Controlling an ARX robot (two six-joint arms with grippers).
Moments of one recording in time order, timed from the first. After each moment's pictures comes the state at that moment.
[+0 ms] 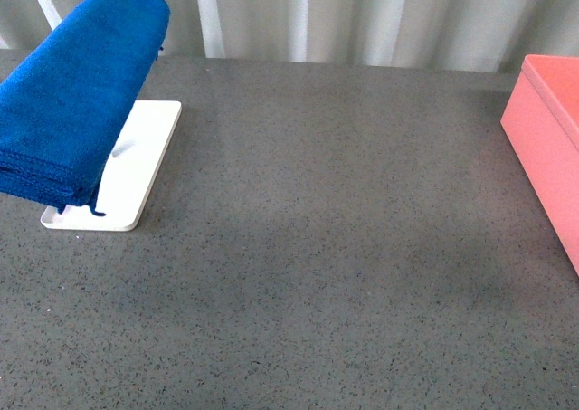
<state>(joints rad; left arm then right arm) 0.00 0.00 0.02 0.00 0.00 0.00 0.00 0.00 0.02 0.00 0.00 -0.01</state>
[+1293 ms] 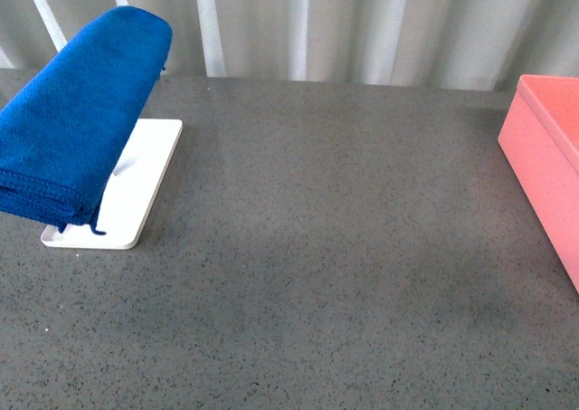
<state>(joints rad) 0.00 0.00 0.02 0.00 0.00 0.00 0.00 0.00 0.02 0.00 0.00 -0.01</state>
